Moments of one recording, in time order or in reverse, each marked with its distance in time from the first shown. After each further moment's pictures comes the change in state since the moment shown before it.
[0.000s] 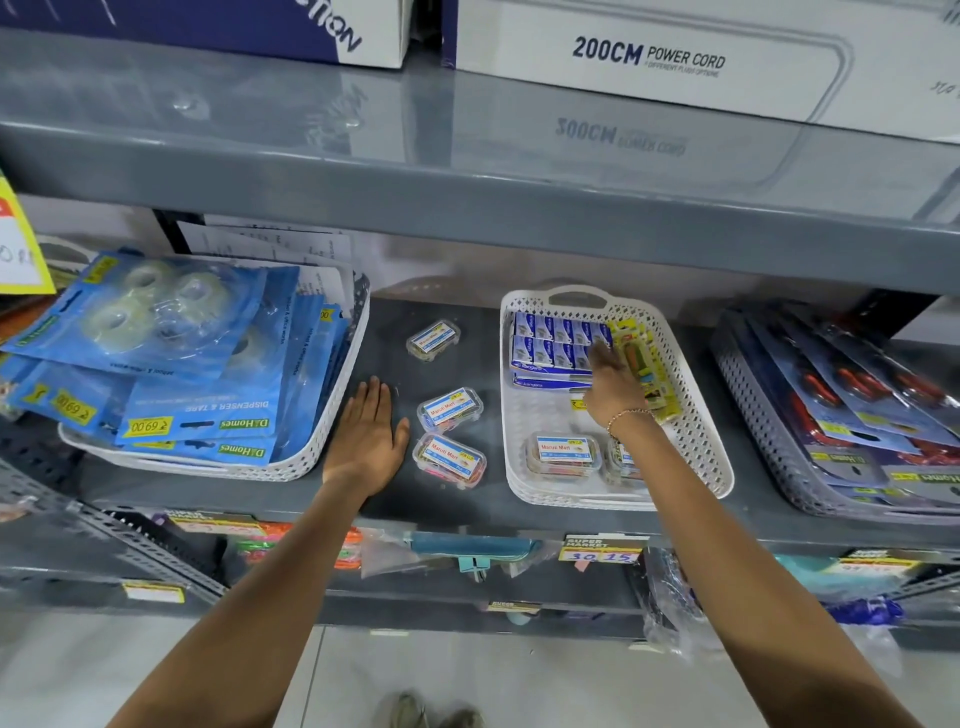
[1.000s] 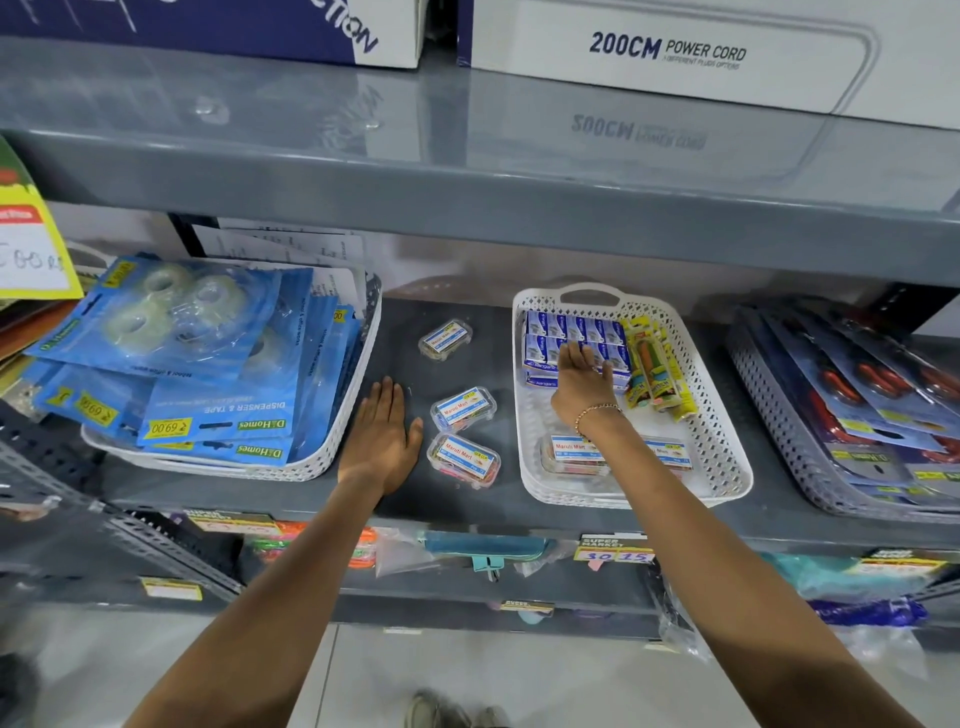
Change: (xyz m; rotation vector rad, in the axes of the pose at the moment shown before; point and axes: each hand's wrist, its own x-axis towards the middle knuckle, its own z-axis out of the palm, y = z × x) left_hand 0.000 -0.001 -0.002 -0.033 -0.024 0.004; right_hand 0.000 -0.048 0.018 -0.164 -0.113 -0.039
